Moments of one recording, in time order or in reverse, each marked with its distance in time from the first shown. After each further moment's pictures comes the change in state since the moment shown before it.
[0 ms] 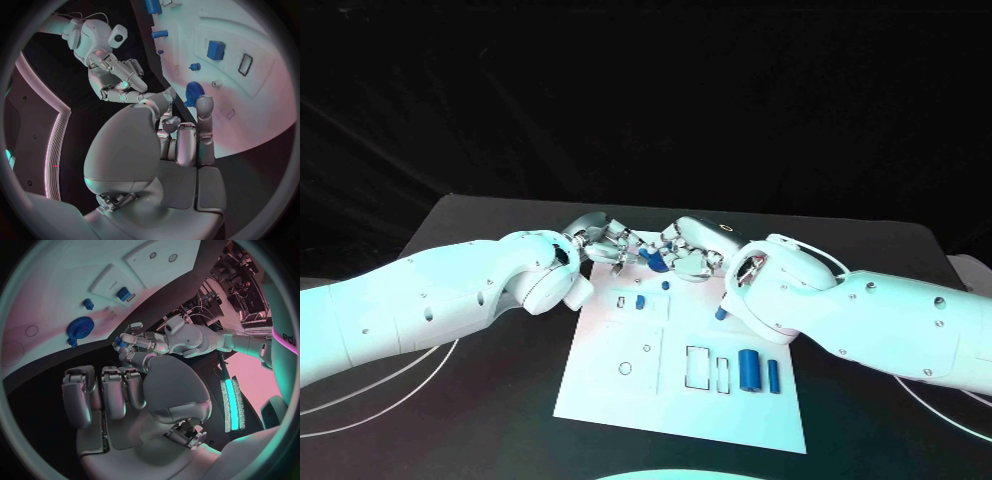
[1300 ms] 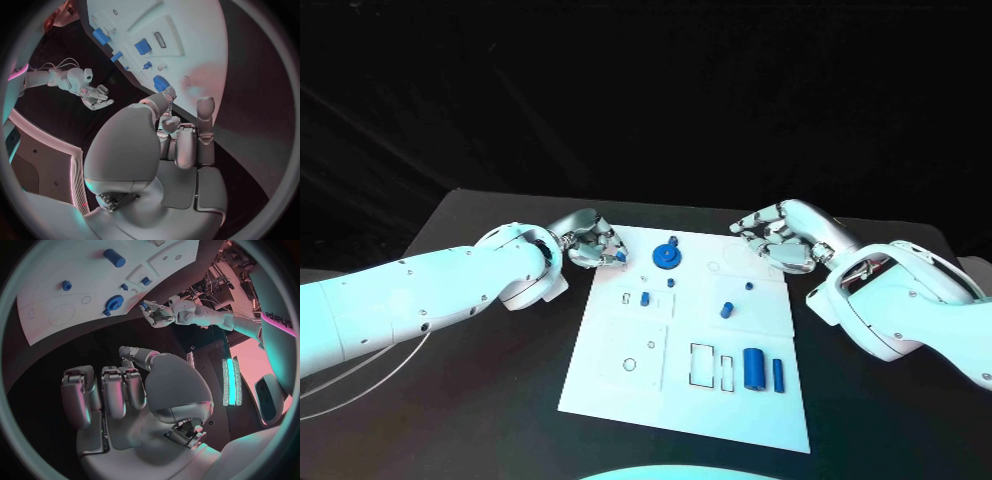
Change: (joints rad) left arm -0.017 -0.041 -0.015 -0.086 -0.459 0.006 0.055; left_hand -0.003 0.003 -0.011 0.000 0.000 0.009 -0.007 0.001 0.002 0.004 -0.004 0.004 0.002 0.015 -0.007 0.006 0.026 -0.016 0.023 -0.002 0.023 0.026; right arm 0.009 -0.343 0.014 0.176 0.115 -0.137 0.101; right_hand -0.022 -0.042 -0.086 -0.014 0.000 0.012 0.006 0.000 0.001 0.000 0.000 0.000 0.000 0.000 0.000 0.000 0.000 -0.015 -0.004 0.004 0.007 0.000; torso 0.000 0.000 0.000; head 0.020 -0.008
